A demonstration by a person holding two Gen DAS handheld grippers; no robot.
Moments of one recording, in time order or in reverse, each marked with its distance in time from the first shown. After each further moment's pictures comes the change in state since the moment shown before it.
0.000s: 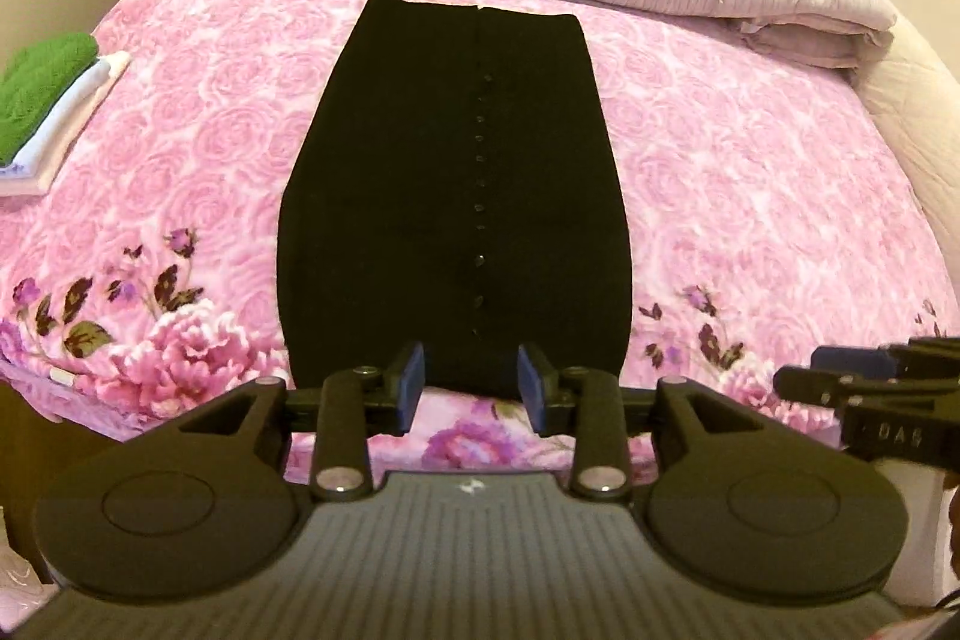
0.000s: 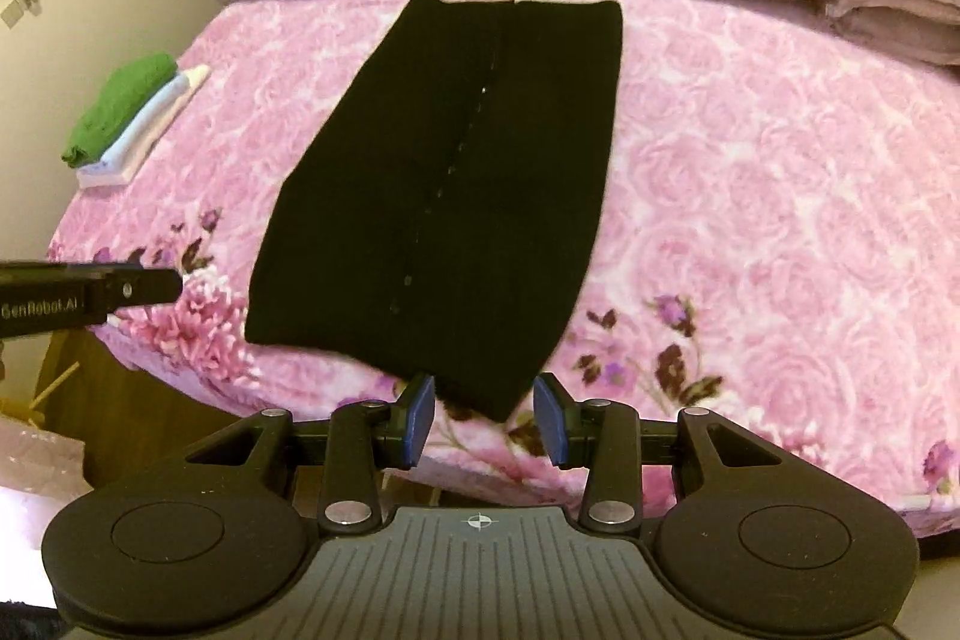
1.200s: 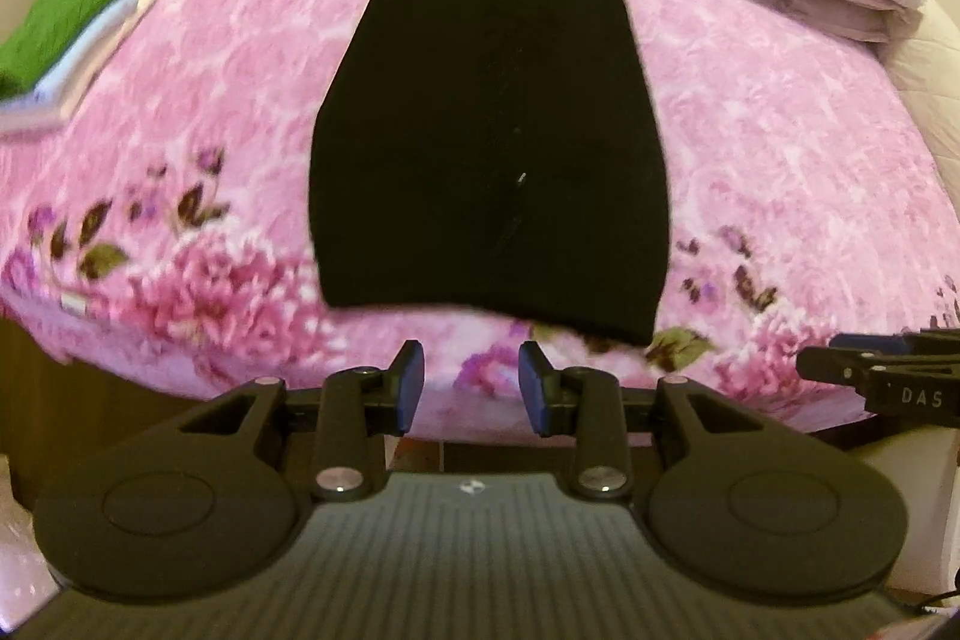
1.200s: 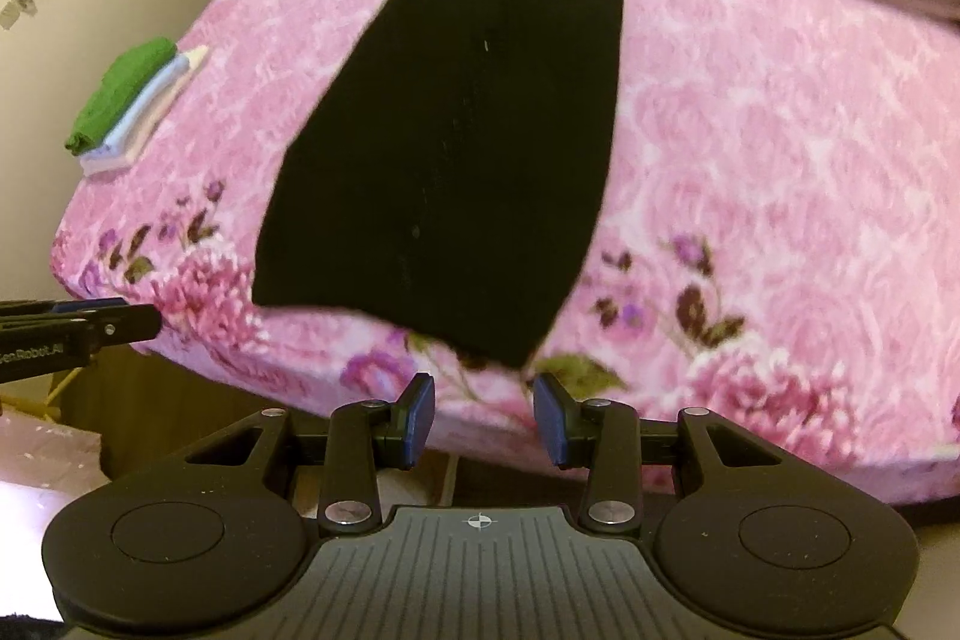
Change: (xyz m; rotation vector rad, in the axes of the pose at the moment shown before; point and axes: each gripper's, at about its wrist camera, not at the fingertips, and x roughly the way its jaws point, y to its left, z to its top) left arm 0.022 0.030 -0.041 -0.065 0.109 0.032; right arm 0.025 -0.006 -0.032 0.038 0.093 0.038
